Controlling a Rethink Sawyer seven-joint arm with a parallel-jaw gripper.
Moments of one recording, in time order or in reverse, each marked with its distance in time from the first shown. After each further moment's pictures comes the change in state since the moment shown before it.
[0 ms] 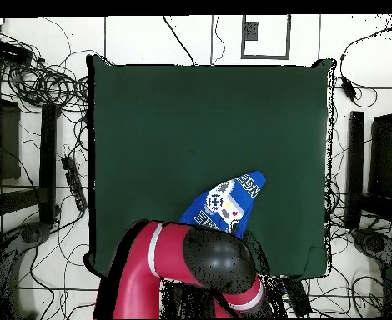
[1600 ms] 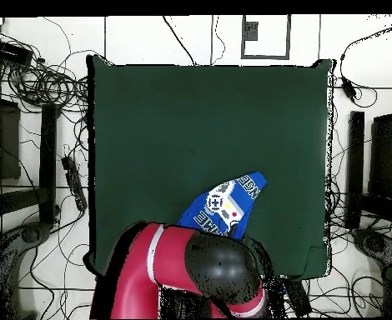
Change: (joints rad) arm -0.001 -0.097 0.037 0.052 -0.040 0.156 0.000
